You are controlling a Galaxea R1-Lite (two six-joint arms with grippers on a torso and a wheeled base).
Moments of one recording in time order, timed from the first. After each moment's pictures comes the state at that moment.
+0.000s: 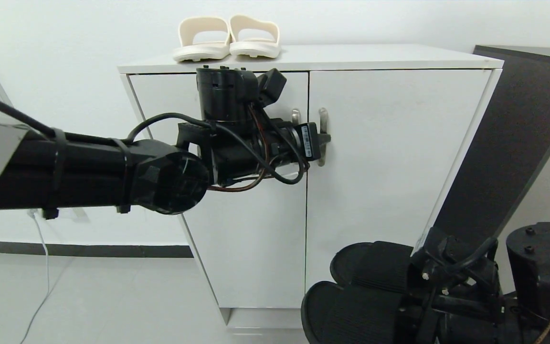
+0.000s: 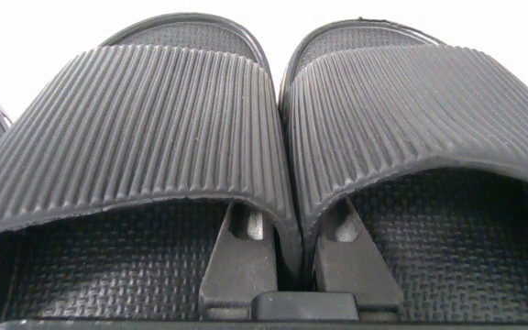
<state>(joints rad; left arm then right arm) -0.63 1.91 -1.43 -0.41 -0.21 -0.31 0.85 1.42 -0.52 -0.46 0.02 -0.07</state>
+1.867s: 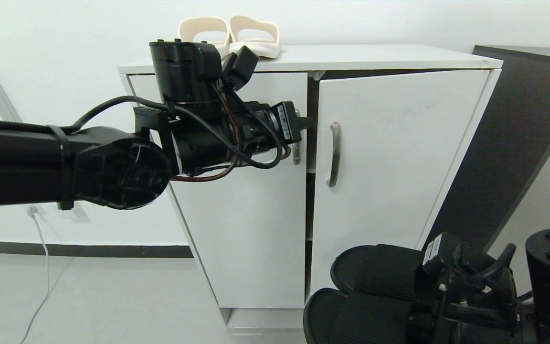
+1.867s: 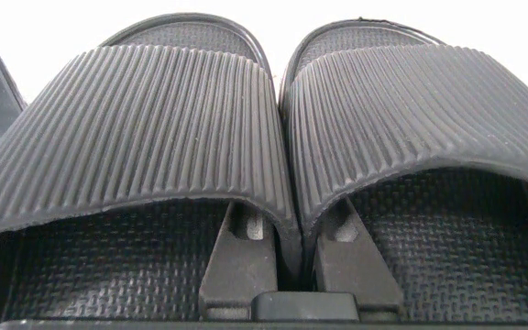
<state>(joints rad) -0.58 1.82 -1.40 -0.41 -0.27 -0.38 0.86 1.38 -0.50 -0.46 0.06 -0.09</state>
